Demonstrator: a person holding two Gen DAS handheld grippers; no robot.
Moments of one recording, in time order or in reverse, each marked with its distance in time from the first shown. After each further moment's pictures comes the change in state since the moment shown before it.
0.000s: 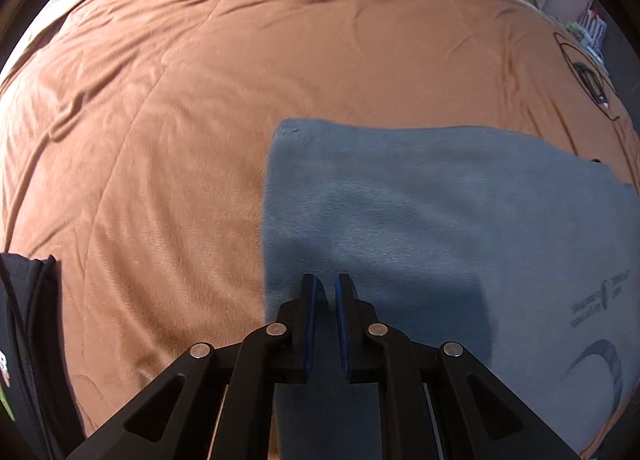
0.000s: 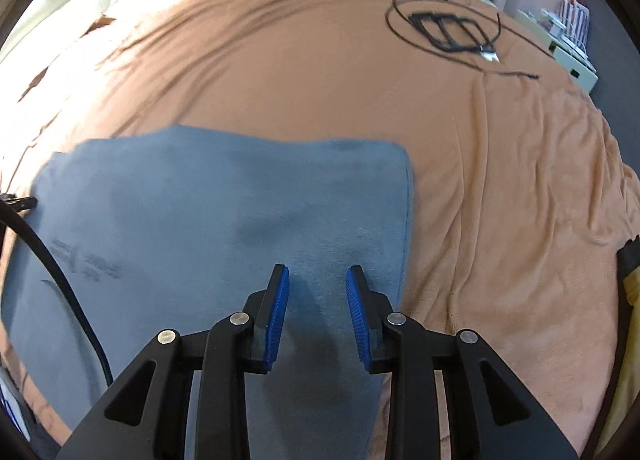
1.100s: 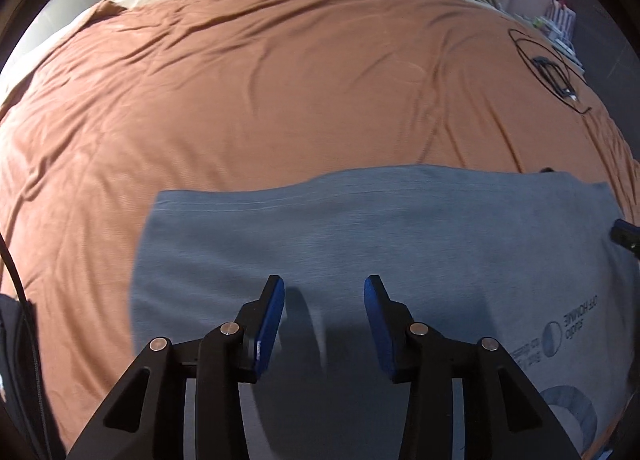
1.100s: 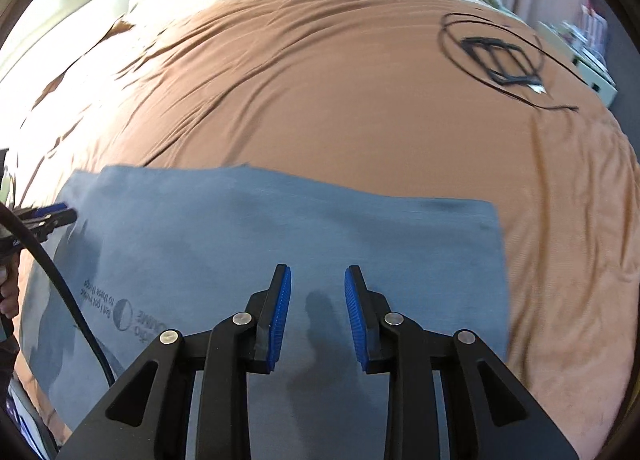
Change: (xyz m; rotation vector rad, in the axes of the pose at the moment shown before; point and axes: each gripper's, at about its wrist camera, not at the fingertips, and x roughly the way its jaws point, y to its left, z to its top) left arm -0.015 -0.099 0.024 0.091 -0.090 -0.045; right arm -0.003 0.060 0.032 -0.034 -0.034 0.067
